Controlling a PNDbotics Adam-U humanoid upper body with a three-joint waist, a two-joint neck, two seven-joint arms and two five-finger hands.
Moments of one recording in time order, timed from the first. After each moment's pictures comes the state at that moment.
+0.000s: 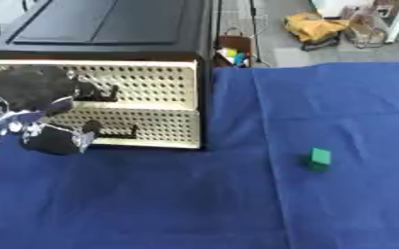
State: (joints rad) left arm -0.61 0.98 -0.24 -1.99 -0.89 0.31 -0.80; right arm -0.70 -0.01 -0.13 -1.98 0.75 -0.44 -0.67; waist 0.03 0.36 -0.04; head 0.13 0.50
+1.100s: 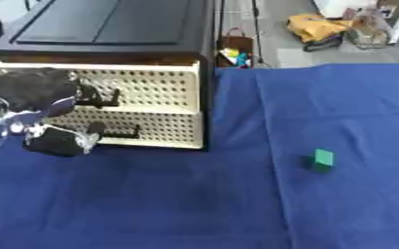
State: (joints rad) left arm -0.58 0.98 -0.23 -2.00 -0.86 0.31 -0.78; right arm -0.70 -0.02 -0.14 -1.98 0.75 -0.43 -0.68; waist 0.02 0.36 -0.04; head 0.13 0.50
